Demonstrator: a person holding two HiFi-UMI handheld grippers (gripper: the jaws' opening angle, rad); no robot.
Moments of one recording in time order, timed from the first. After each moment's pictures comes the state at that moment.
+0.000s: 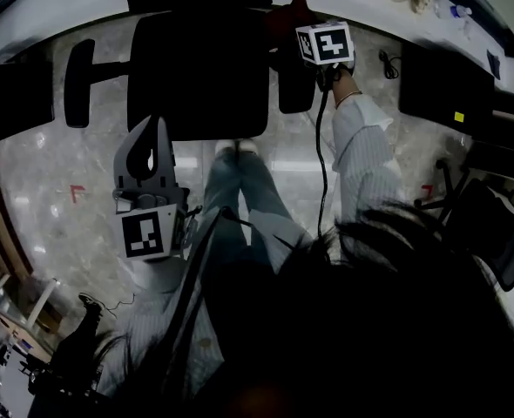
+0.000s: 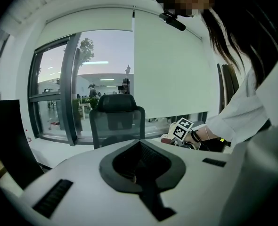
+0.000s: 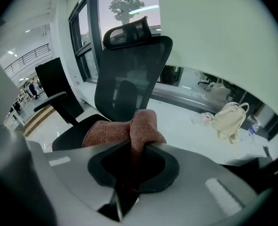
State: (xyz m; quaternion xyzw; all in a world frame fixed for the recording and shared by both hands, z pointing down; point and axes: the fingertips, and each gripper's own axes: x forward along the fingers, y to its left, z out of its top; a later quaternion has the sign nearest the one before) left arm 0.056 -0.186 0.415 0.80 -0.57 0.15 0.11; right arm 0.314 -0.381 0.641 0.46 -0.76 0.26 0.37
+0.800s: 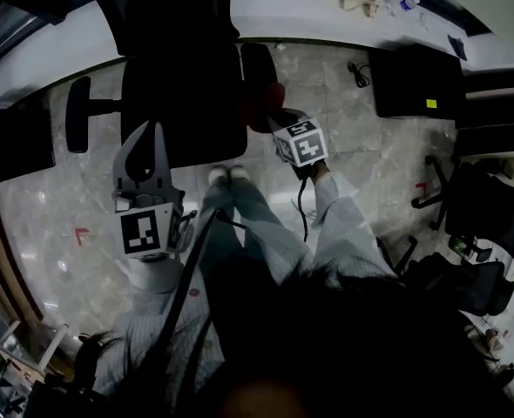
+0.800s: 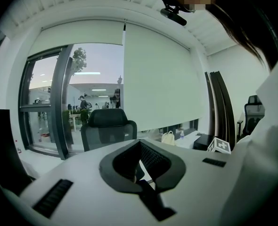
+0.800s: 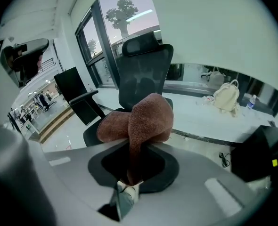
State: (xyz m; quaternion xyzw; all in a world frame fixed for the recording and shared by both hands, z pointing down) left arm 0.098 -0.160 0.344 0.83 -0.54 0.11 0.06; right arm 0.313 -0.155 0.605 0.42 -0.79 0.31 0.32
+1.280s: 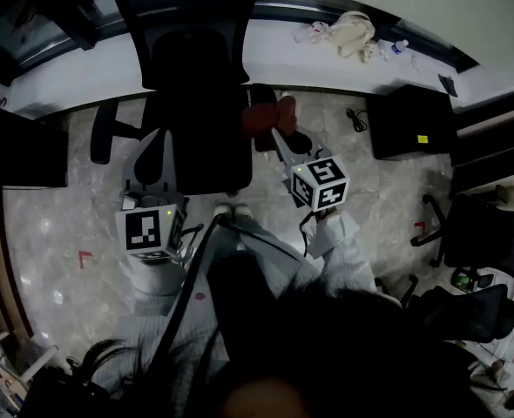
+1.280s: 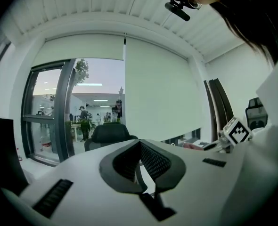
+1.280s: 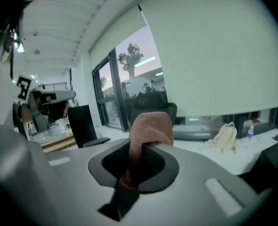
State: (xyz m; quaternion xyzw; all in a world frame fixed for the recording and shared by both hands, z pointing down) left arm 0.078 -0.127 0.269 0.83 -0.55 0.06 0.02; right arm 0.280 -0.139 0.392 0.47 -0.86 0.17 0.12
